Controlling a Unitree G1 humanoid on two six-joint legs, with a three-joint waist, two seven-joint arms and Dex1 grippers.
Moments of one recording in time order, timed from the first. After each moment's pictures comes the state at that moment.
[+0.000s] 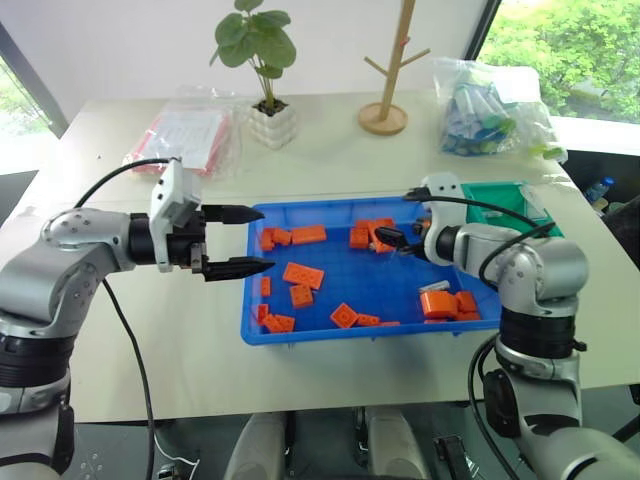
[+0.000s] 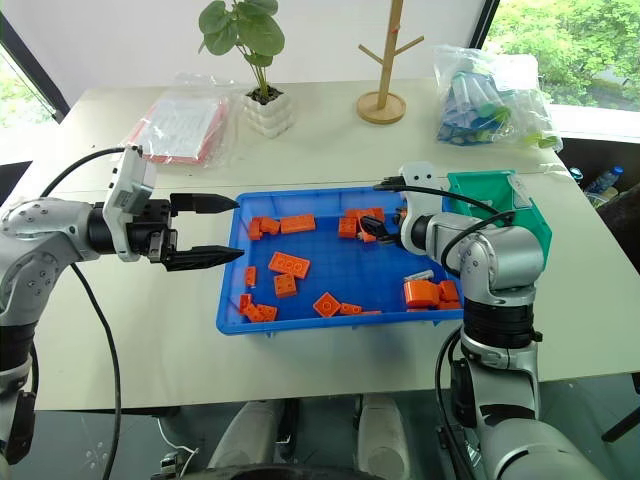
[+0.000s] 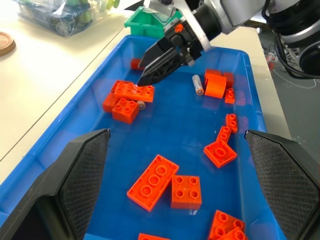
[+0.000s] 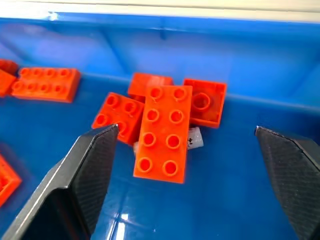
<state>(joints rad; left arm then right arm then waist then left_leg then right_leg) -0.49 0.86 0.09 -0.24 -0.68 0.64 -1.15 -0.68 -0.33 -0.15 -0.19 0.39 1.39 0.21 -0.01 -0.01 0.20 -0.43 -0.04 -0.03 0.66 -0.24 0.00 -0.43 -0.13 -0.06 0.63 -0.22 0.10</state>
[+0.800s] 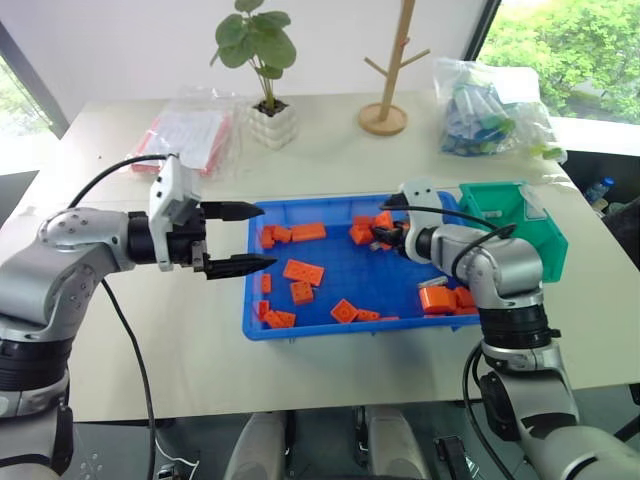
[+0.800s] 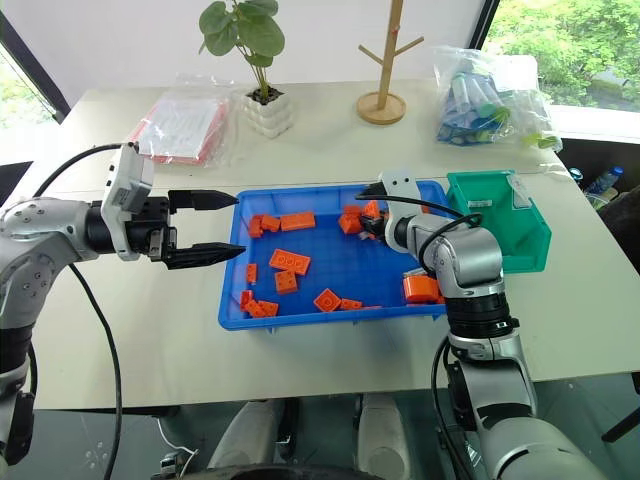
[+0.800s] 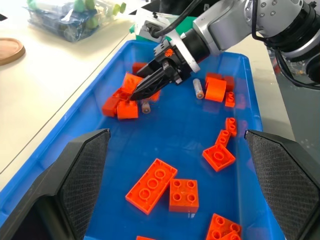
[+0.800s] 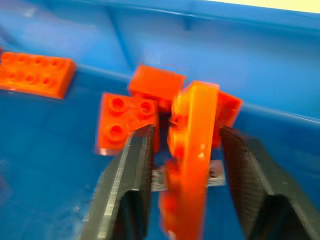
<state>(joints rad) -0.48 0.86 0.10 -0.28 -0.70 0.66 -1.11 -0.68 -0.35 -0.01 -0.05 0.31 1.18 0.25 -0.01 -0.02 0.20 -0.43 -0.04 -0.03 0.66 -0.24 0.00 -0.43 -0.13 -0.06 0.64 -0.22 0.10</state>
